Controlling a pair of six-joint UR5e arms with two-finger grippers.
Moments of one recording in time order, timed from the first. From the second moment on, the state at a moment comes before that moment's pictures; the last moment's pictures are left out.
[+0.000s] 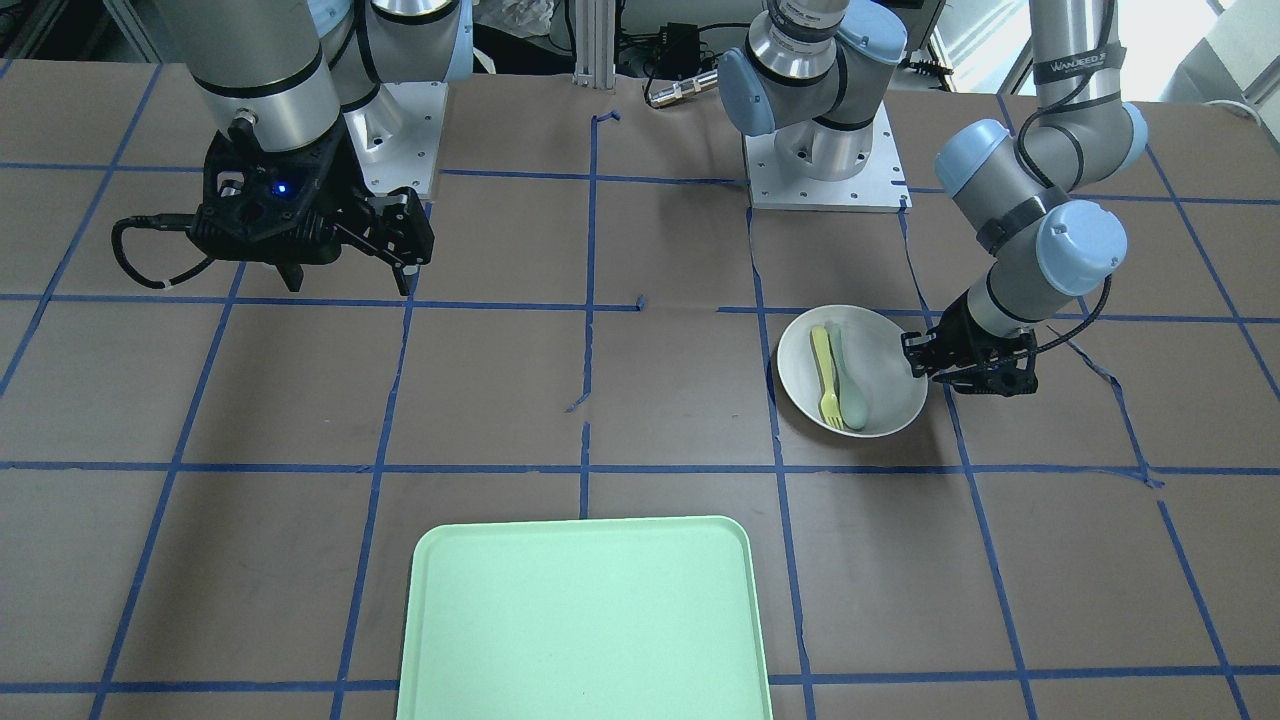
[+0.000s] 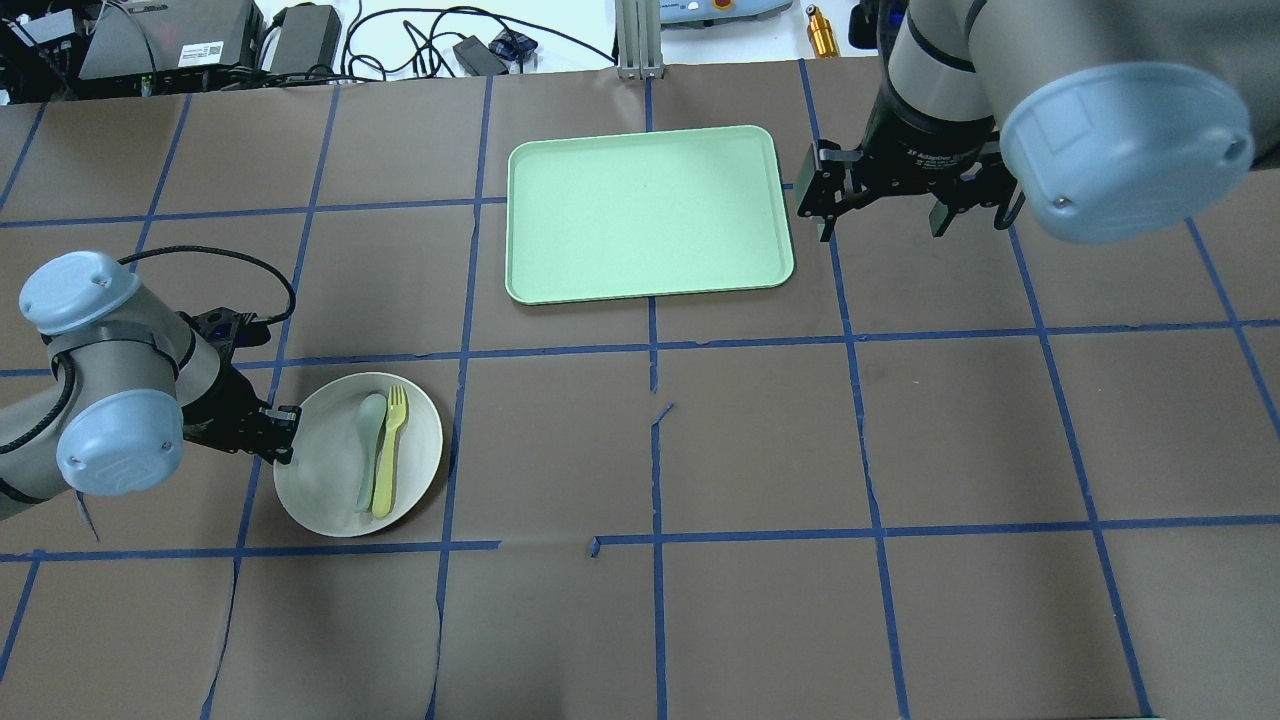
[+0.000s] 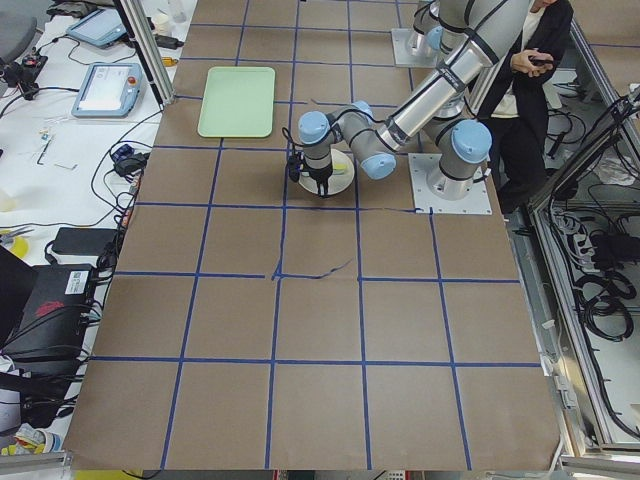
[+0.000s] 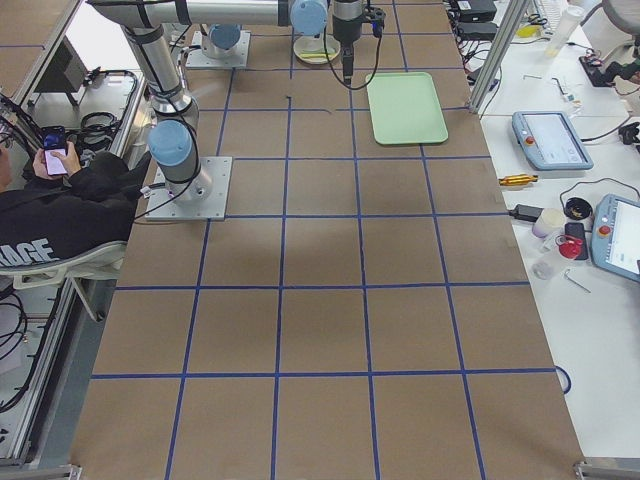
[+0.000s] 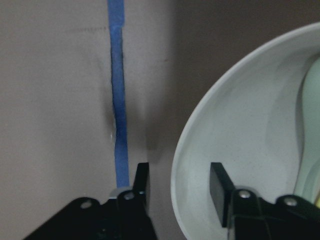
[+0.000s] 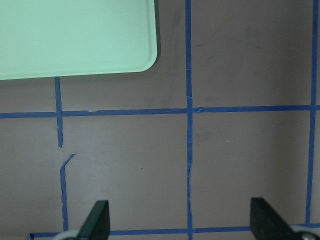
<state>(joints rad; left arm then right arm) -1.12 -1.74 -2.20 -0.90 1.60 0.42 1.67 -1.54 1.62 -1.71 -1.60 0.11</state>
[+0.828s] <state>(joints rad) -1.16 -1.78 -2.00 -1.07 1.32 0.40 1.67 -1.54 1.62 -1.71 -1.60 0.11</state>
